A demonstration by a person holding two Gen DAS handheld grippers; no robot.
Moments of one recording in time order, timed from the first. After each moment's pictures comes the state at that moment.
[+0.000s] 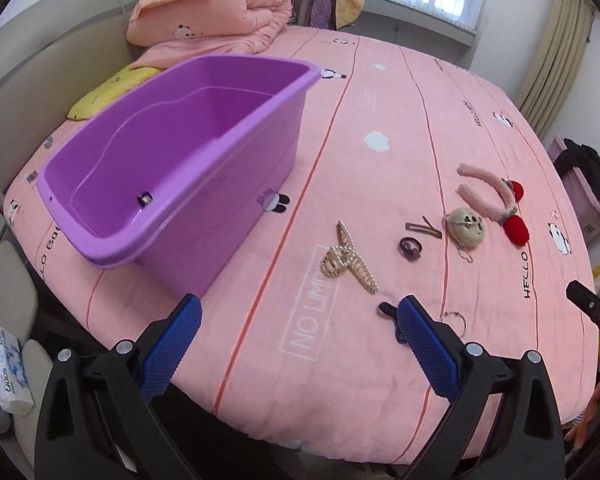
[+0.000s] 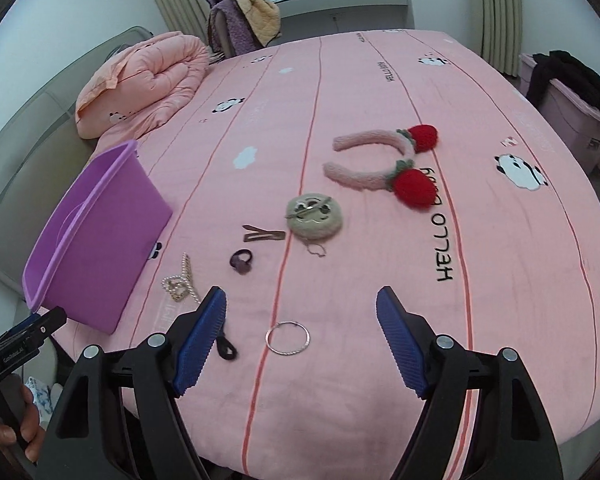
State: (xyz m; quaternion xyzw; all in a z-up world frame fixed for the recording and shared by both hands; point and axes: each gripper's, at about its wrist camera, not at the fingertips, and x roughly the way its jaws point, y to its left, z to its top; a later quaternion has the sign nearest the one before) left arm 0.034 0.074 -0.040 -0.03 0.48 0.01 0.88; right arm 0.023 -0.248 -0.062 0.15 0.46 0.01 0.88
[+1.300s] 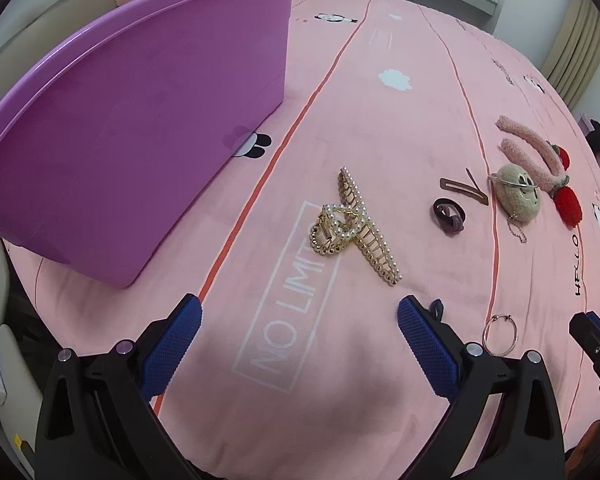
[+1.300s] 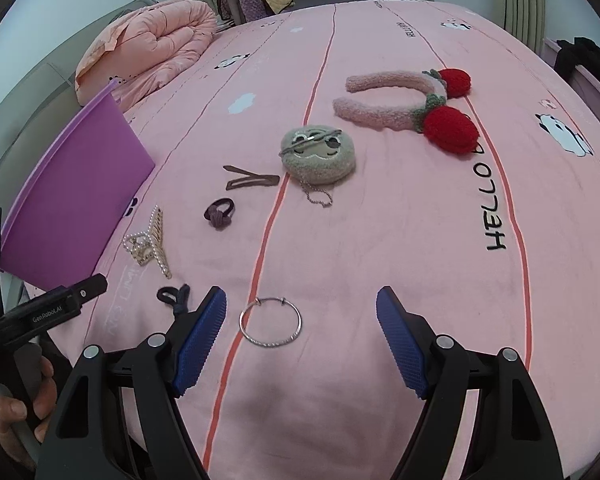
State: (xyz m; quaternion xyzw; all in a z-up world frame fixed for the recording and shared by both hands) left arm 0.090 0.046 -0.142 -0.02 0.53 0.04 0.85; right arm 0.067 -0.226 -0.150 0.14 0.48 0.06 0.86
